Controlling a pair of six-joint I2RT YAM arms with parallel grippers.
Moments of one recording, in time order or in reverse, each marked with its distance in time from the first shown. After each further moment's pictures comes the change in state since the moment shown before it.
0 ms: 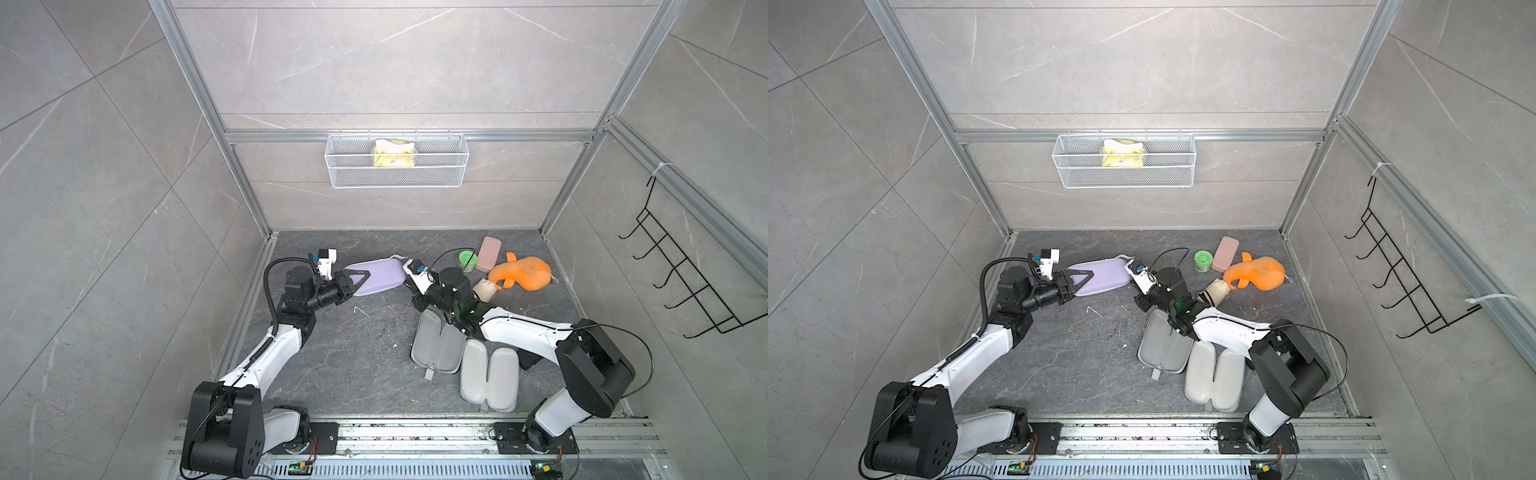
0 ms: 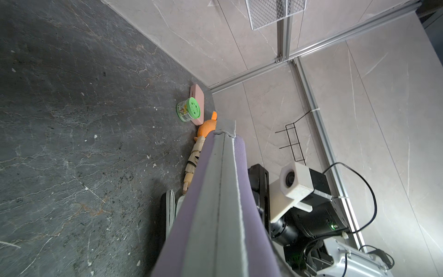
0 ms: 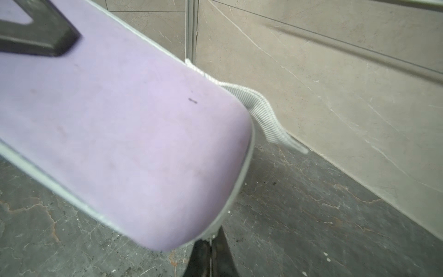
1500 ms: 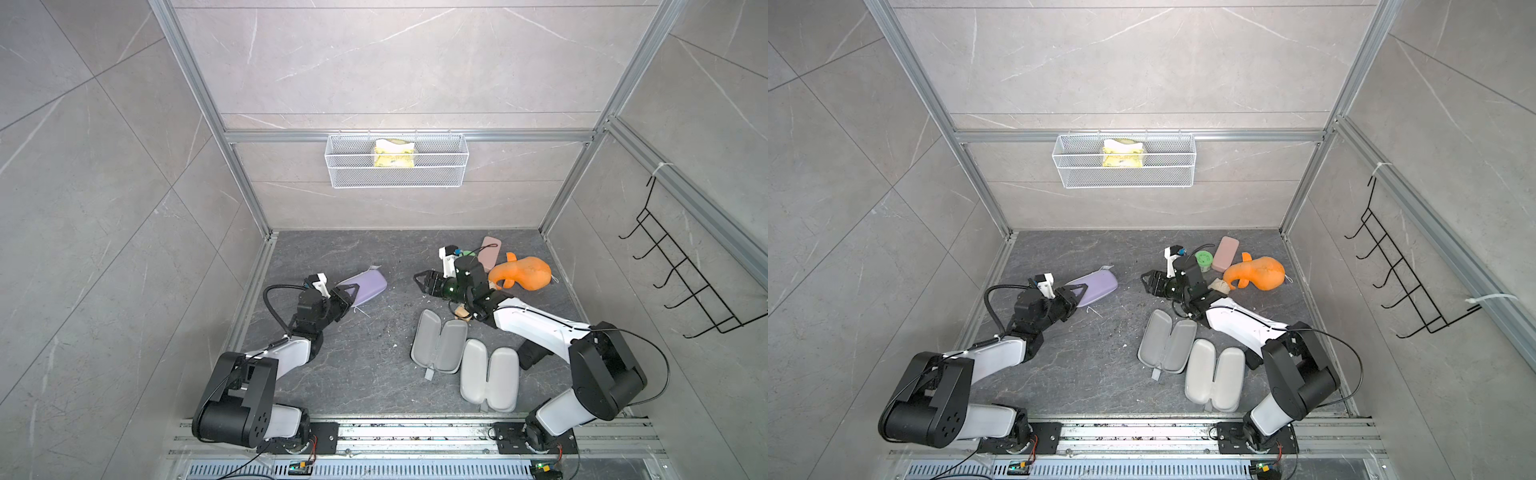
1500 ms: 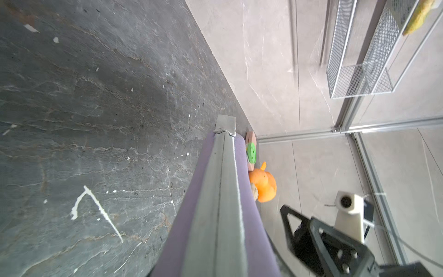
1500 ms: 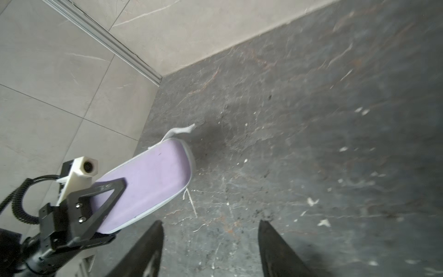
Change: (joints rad) left arm -0.109 0.168 -0.266 0.400 -0.537 -0.201; right arm -0.099 -0.011 0.000 -0.159 -0.124 0.995
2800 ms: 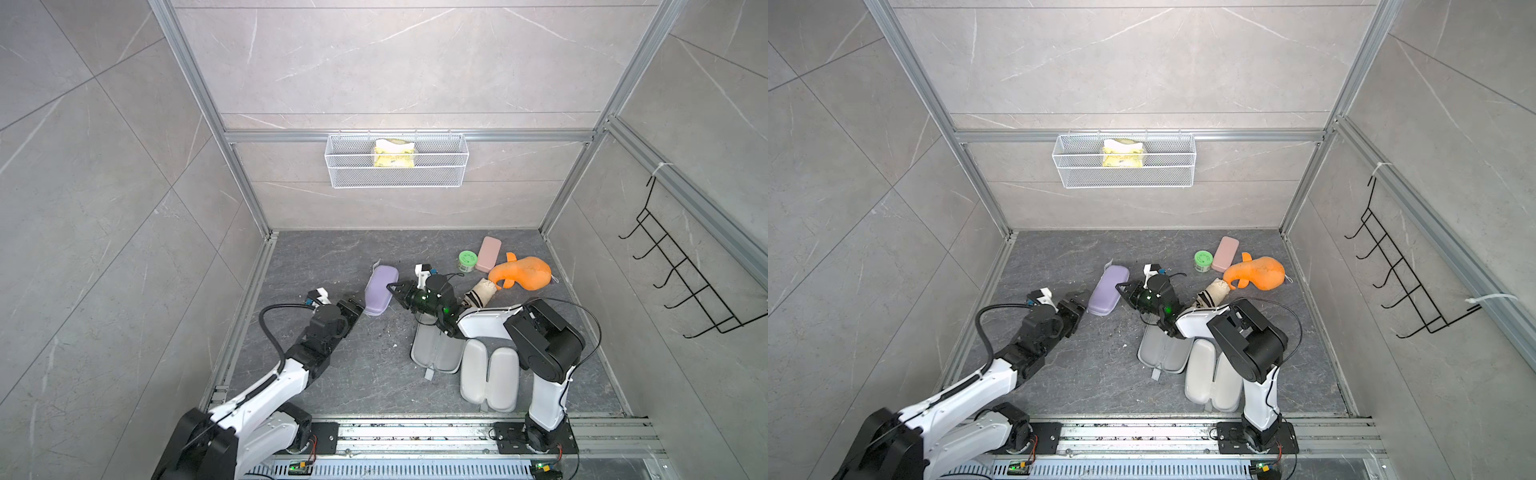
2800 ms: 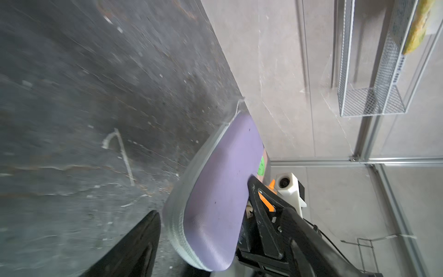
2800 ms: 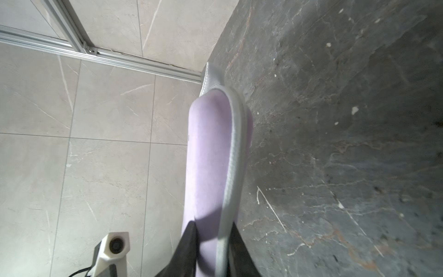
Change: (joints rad) left arm -0.177 -0.463 -0.023 -0.578 -0.407 -0.055; right arm 0.118 0.320 0.060 0.415 -0.034 0.453
